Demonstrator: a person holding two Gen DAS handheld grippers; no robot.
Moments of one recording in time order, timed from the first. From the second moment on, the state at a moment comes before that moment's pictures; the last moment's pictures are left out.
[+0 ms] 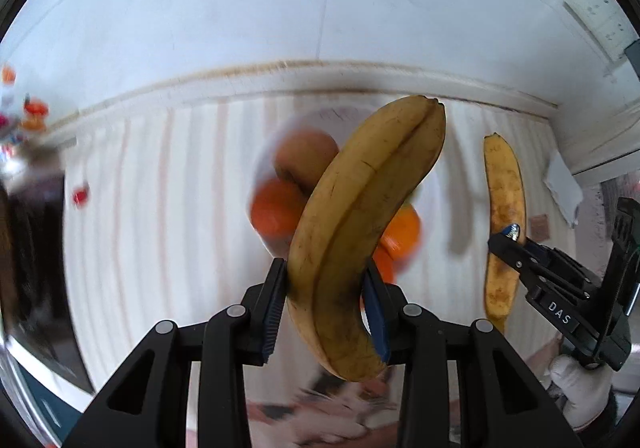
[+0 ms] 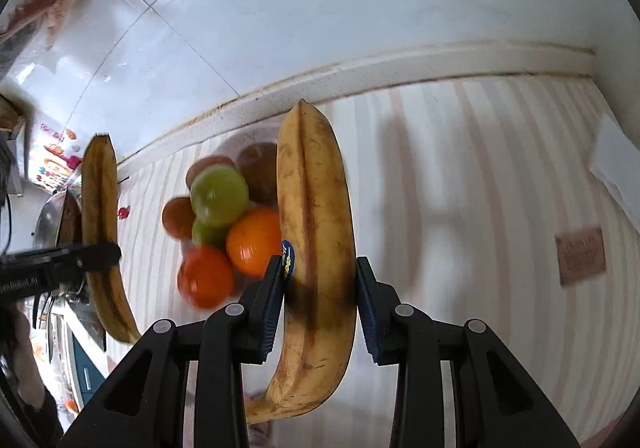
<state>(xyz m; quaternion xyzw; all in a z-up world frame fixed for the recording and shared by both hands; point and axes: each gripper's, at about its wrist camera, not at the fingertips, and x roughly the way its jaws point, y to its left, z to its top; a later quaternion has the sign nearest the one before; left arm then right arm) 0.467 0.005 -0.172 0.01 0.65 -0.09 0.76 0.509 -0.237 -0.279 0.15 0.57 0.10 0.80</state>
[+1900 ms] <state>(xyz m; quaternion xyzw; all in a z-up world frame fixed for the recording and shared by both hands) 0.605 0.039 -0.282 0.12 0.70 -0.17 0.68 0.572 -0.204 -0.330 0.12 0.62 0.09 0.77</state>
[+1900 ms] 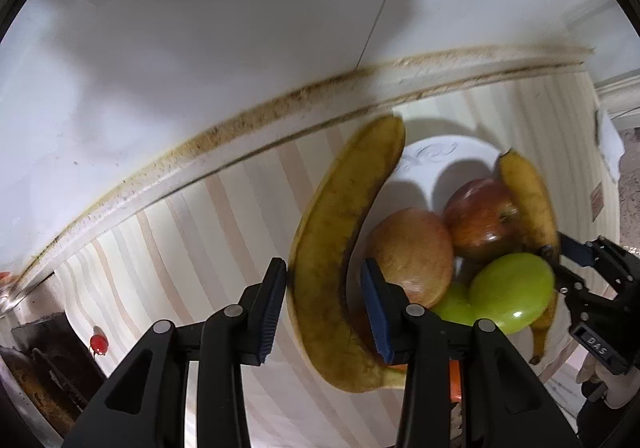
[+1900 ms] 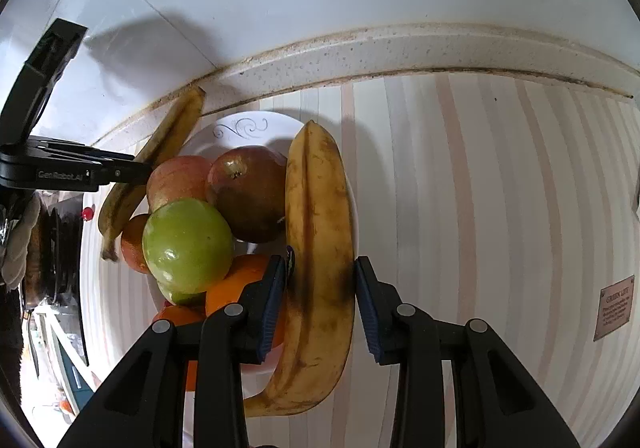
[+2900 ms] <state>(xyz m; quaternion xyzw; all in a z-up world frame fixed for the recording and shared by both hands) 0.622 -0.008 -0.274 0.11 0.69 -0.19 0.69 0.560 -0.208 -0.317 0.15 0.60 0.08 0.78</state>
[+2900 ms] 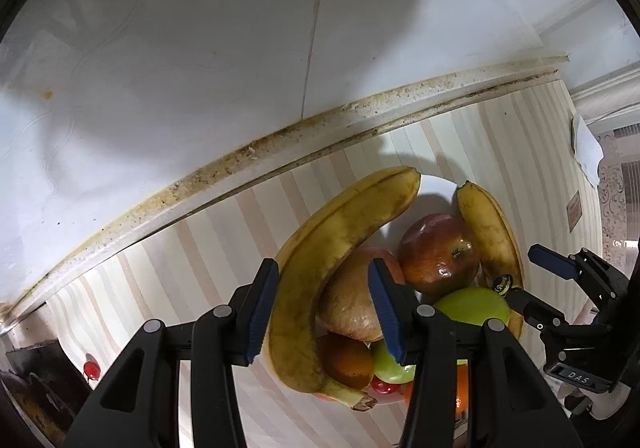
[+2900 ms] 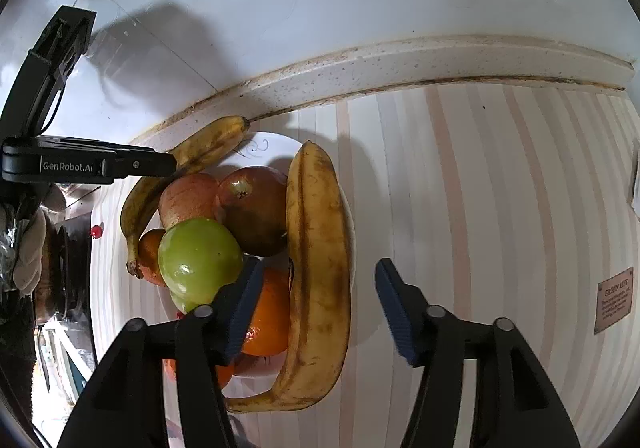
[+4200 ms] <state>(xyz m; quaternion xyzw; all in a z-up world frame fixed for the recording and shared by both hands) 0.303 0.021 -0.100 -0.03 0.48 -0.02 0.88 0.344 -0.183 -0.113 0.05 0.46 0.03 0.89</state>
